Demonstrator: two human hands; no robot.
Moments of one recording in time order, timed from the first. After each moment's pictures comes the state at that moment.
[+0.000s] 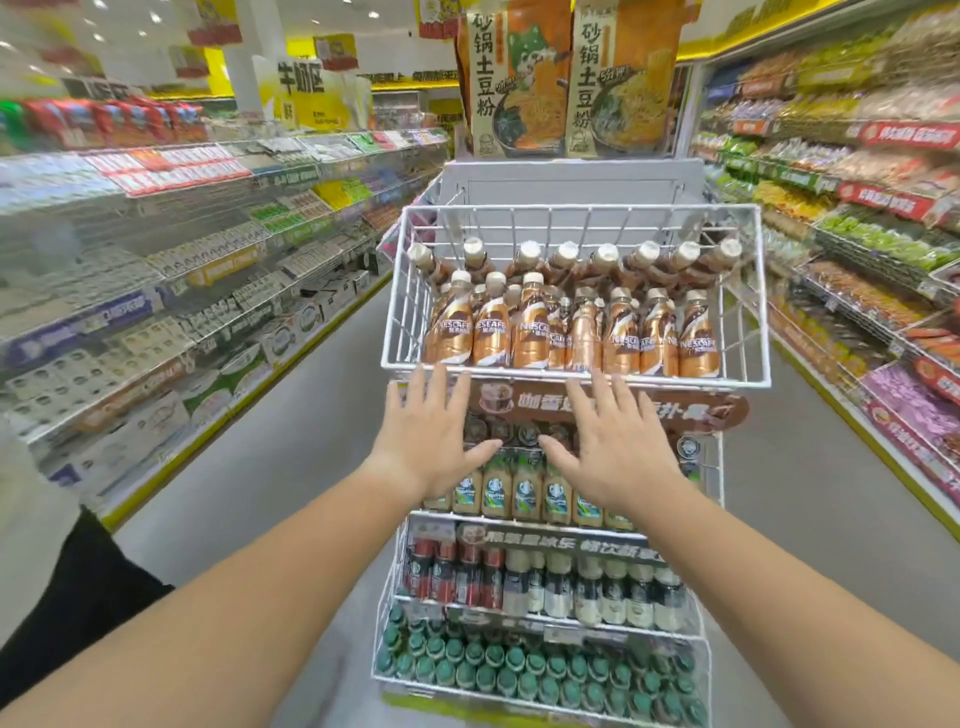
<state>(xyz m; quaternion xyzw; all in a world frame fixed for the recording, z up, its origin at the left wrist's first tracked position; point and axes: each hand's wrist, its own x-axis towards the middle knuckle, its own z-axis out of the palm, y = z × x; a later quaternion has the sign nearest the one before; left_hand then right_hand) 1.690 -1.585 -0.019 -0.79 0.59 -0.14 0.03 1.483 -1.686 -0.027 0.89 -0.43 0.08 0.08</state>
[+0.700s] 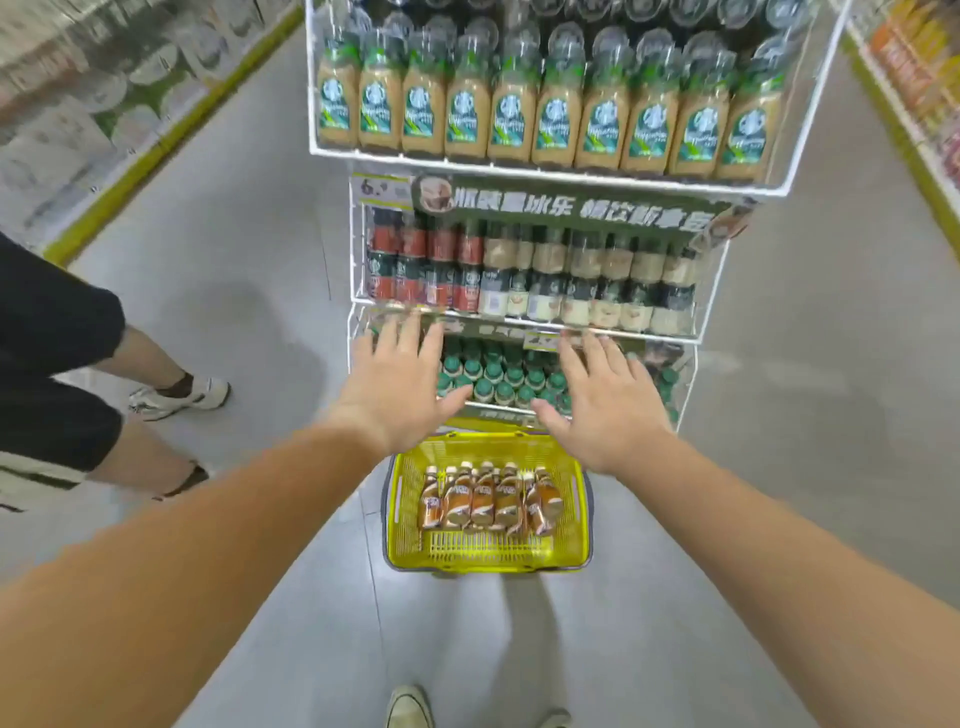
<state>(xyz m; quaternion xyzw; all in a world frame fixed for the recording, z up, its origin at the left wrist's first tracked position) 1.593 -1.471 -0.376 -0.80 0.59 -0.01 0.09 1.379 -1.577 -0.385 0.91 -0.41 -0.08 -0.04</state>
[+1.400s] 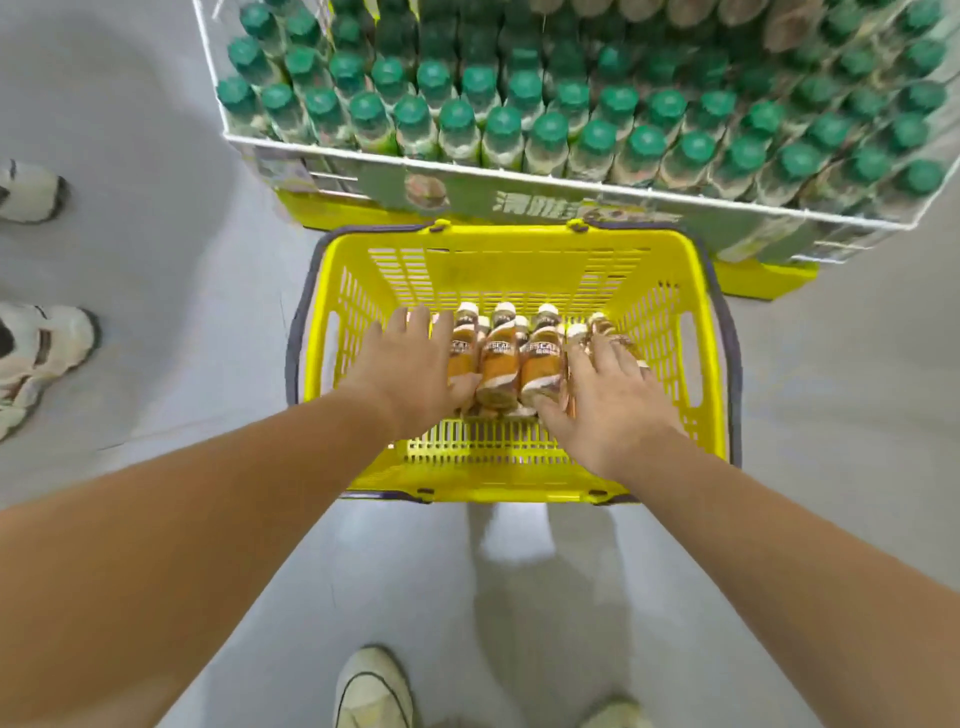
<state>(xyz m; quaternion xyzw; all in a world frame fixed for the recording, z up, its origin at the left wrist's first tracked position) 1.586 -1.449 -0.897 -0.78 0.58 0.14 0.16 1.381 -1.531 -0.894 0.87 -0.44 -0.18 -0.15</state>
